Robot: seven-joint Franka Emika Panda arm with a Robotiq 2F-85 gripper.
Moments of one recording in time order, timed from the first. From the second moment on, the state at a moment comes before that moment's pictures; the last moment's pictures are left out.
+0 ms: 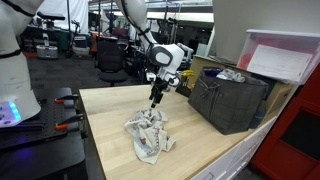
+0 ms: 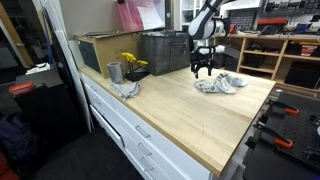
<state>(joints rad) -0.15 0.61 -0.12 -1.85 0.15 2.23 0.08</state>
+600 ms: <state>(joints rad) -0.15 0.73 -0.12 -1.76 0.10 2.23 0.08</state>
